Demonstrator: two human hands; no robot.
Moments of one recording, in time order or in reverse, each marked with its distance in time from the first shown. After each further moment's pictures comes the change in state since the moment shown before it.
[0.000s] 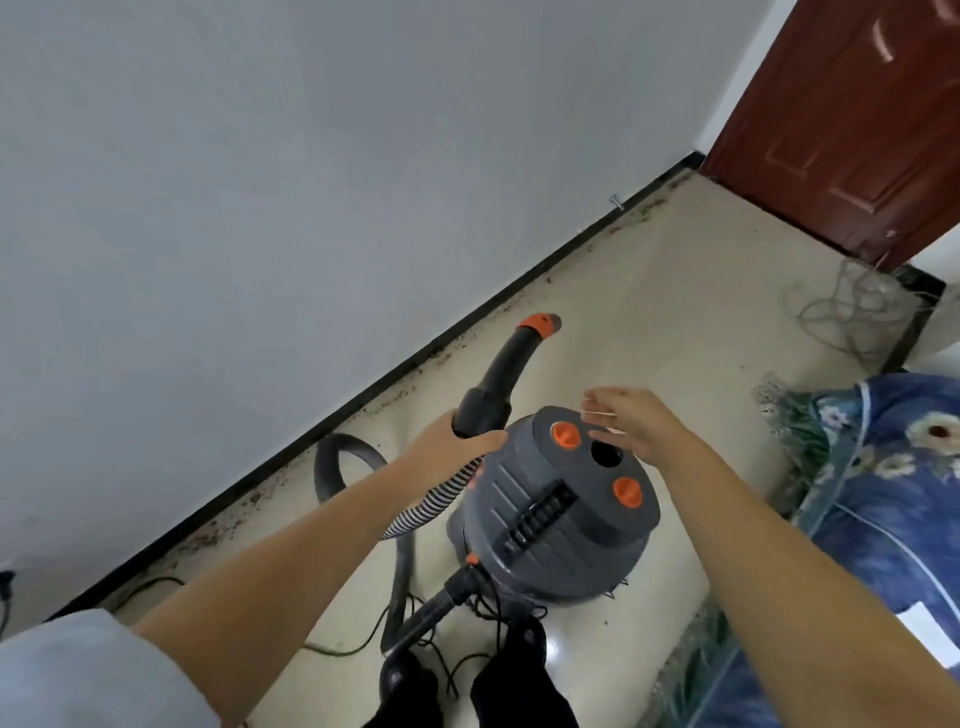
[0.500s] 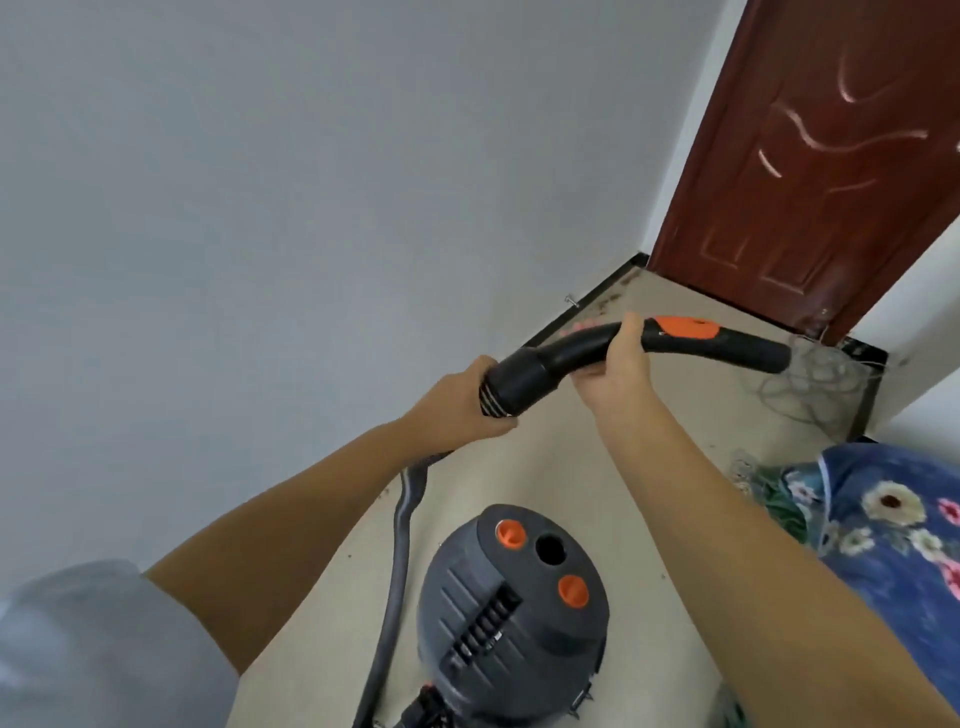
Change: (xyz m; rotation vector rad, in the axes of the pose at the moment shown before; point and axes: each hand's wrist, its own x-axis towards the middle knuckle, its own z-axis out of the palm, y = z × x) left_hand 0.034 0.180 0.030 0.530 0.070 0.480; right_hand -0.062 -0.158 -0.056 1.118 0.083 -0.221
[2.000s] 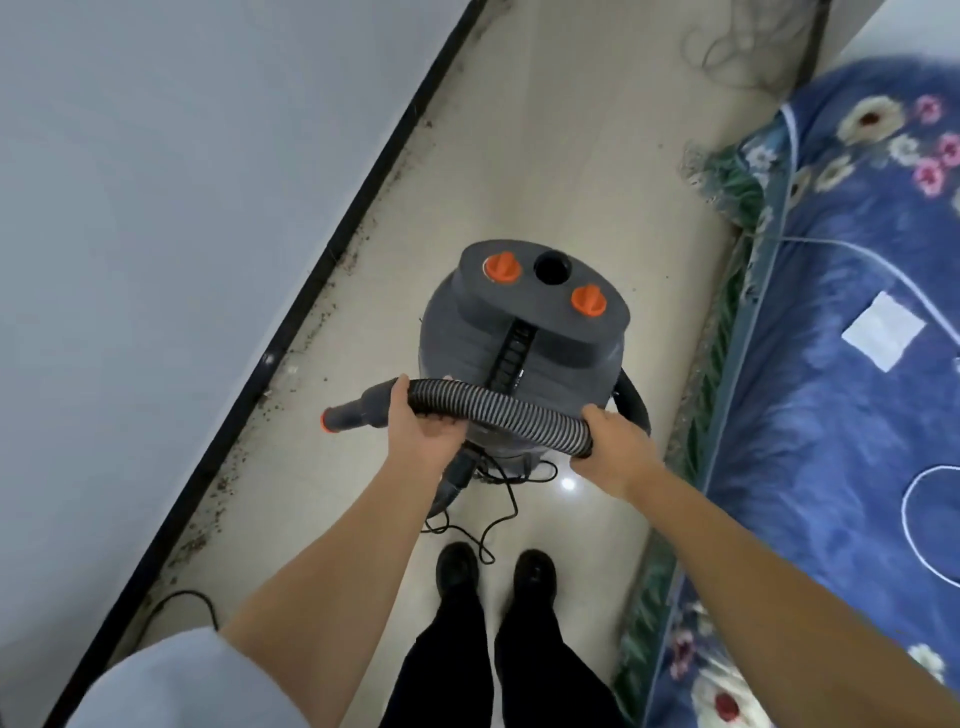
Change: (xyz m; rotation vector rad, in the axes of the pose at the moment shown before) left_hand -0.132 -0.224 0.208 -1.881 0.415 -1.173; right_hand -0.048 0.240 -0.343 -2.103 -0.099 -0.017
